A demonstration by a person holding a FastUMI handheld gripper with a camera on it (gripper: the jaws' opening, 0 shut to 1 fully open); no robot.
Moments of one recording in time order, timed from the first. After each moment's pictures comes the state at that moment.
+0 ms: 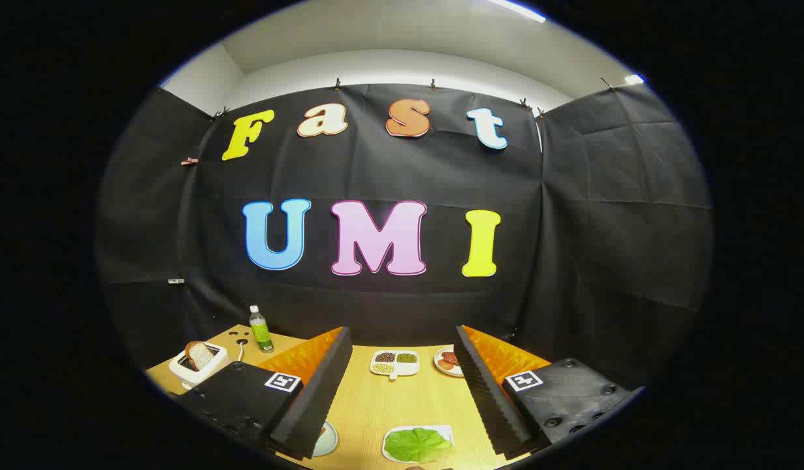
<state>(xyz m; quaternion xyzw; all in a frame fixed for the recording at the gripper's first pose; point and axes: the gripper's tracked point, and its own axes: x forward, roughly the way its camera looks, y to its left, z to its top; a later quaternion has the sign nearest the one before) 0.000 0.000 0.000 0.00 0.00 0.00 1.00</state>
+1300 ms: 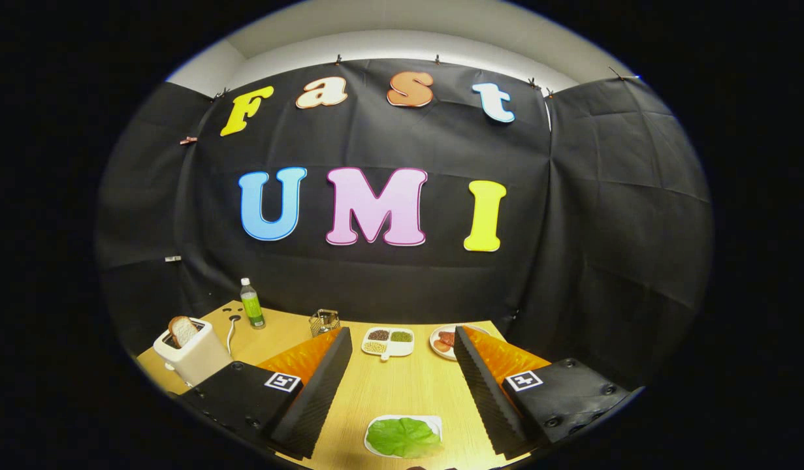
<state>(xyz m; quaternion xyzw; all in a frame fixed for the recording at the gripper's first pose) 0.031 -0.020 -0.063 -0.01 0.07 0.01 1.00</state>
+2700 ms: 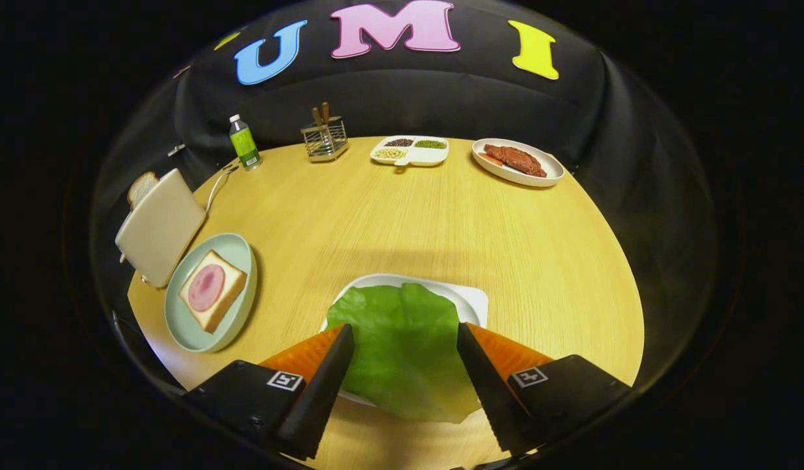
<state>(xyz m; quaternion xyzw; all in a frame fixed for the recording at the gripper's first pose) 0.032 -0.033 -0.382 -0.04 0.41 0.11 0.90</state>
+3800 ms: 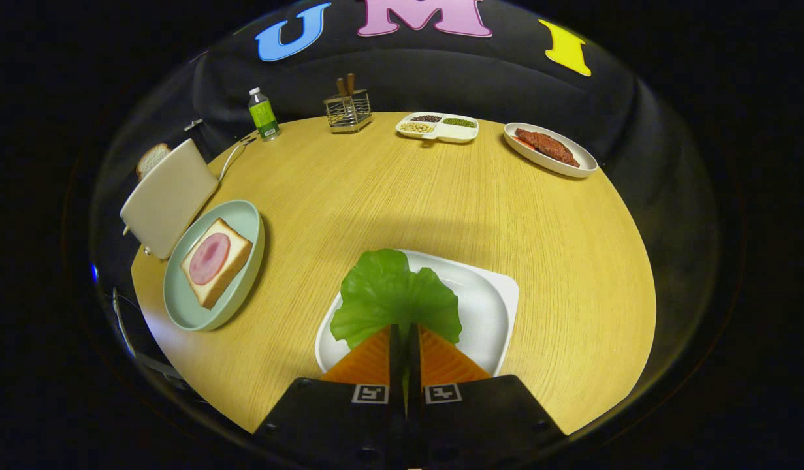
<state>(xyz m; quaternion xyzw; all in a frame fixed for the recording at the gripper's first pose) 0.024 -0.015 -0.403 -0.03 0.45 0.15 0.88</state>
